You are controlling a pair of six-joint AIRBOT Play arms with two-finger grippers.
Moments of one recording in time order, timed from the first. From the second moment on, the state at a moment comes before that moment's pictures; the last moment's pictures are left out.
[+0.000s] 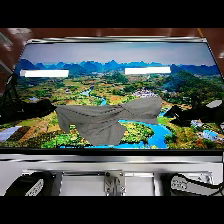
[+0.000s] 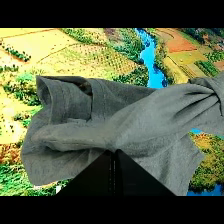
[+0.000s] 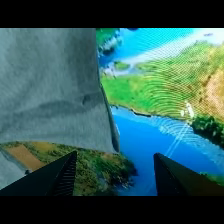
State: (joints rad) left arm -0.05 -0.79 0.87 1.17 -1.01 -1.71; right arm -0.40 -1.42 0.91 -0.97 1.15 1.34
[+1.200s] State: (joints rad) left arm -0.03 -0.78 1.44 1.22 -0.98 -1.57; right arm -0.22 -1.11 1.38 -0.78 1.27 1.15
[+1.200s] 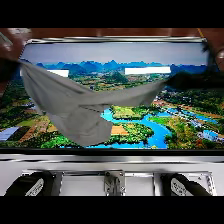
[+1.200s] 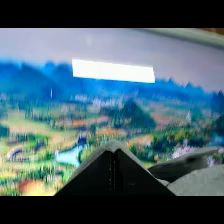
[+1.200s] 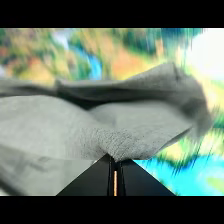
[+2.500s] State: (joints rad) left arm -0.03 -0.86 1.74 1.53 -1.44 -1.57; right arm -0.22 -1.00 1.64 -1.35 1.38 1.46
